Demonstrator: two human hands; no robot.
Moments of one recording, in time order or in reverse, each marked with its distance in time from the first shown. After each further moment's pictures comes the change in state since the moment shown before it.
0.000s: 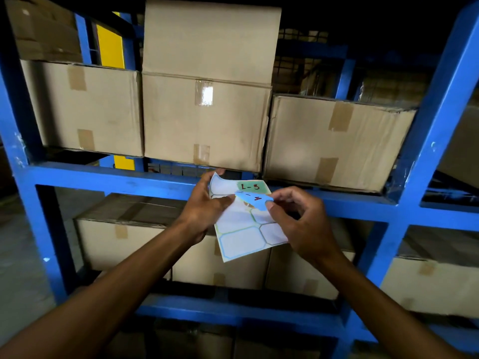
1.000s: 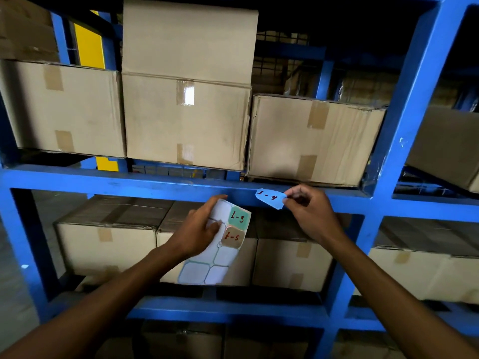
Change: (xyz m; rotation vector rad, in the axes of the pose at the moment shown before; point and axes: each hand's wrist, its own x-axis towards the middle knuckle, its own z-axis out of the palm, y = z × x) left_hand -0.010 -0.045 -0.010 0.890 -0.238 0.330; right_hand 0.013 0.043 -0.051 -0.214 0.032 0.218
